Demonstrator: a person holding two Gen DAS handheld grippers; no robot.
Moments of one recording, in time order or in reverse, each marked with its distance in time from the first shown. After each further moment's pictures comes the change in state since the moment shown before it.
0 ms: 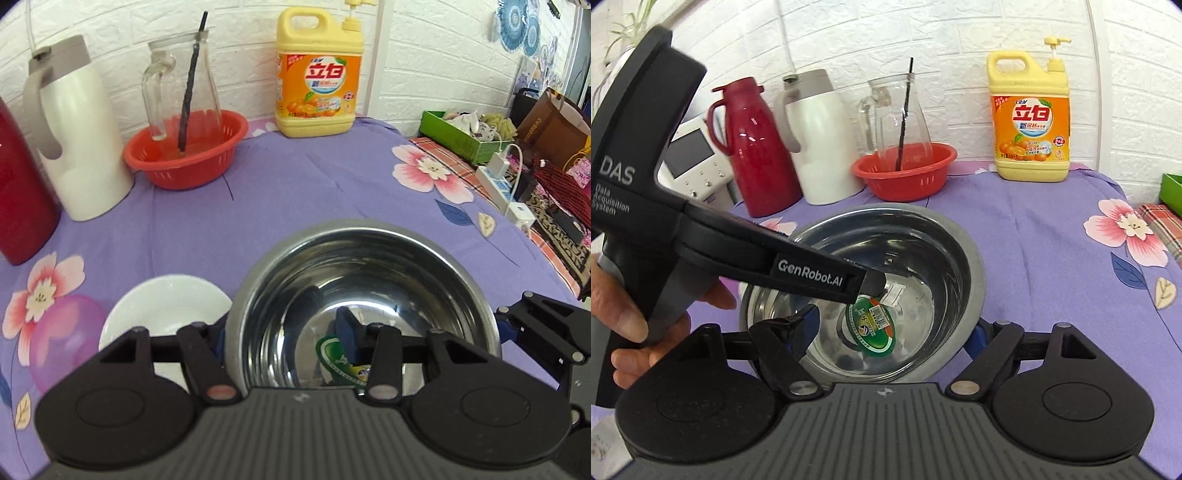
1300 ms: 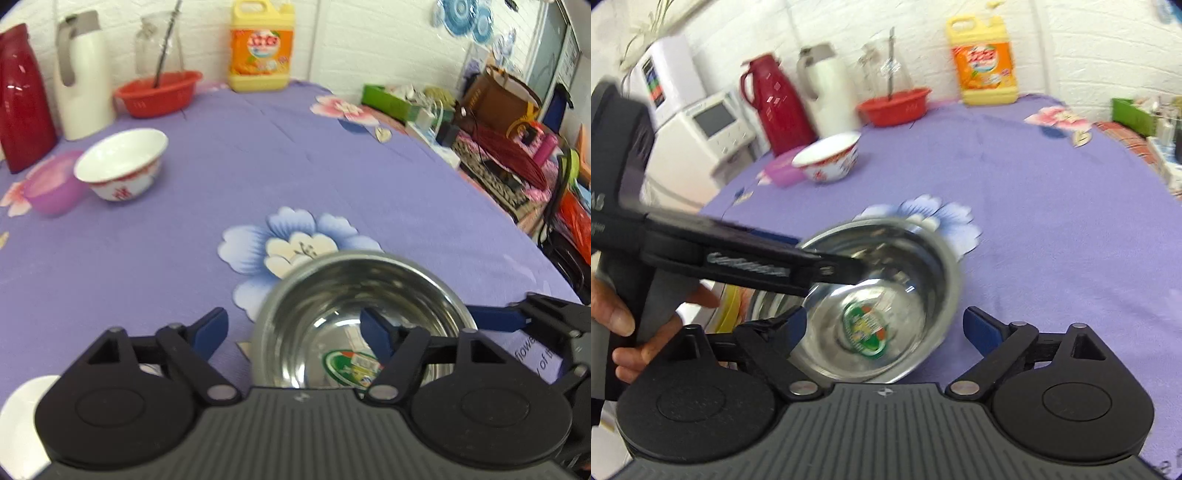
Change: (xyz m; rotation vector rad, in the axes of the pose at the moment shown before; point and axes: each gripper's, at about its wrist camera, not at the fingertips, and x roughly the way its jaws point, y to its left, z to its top) left arm -0.091 -0.075 -0.160 -0.028 -0.034 -0.065; right arm -0.142 0.002 -0.146 0.116 0.045 -0.011
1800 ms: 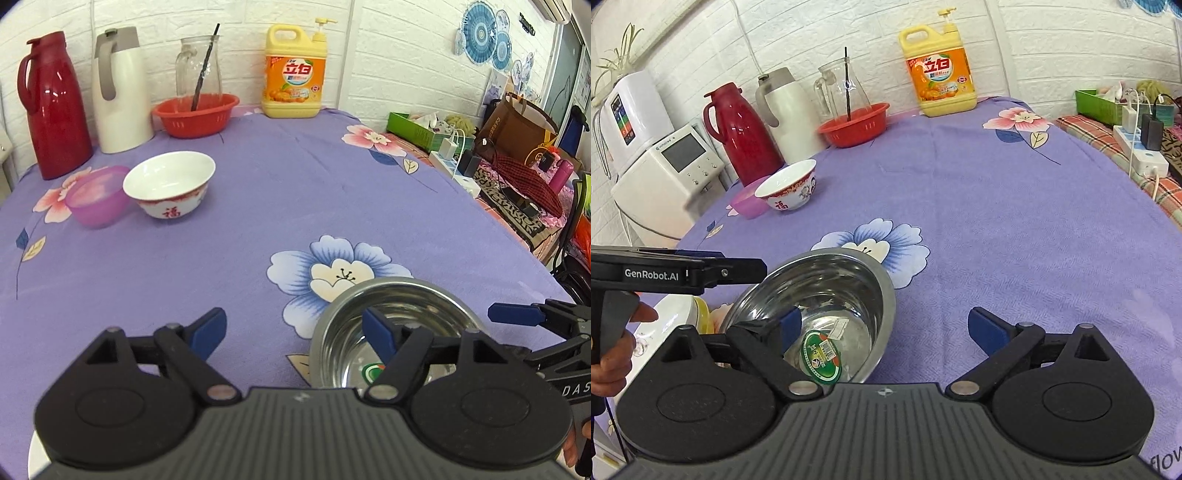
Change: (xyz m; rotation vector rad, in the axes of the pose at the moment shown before) left arm -0.020 0.024 0.002 -0.033 -0.058 0.049; right arm 0.002 -0.024 0.008 0.079 -0.014 -0.043
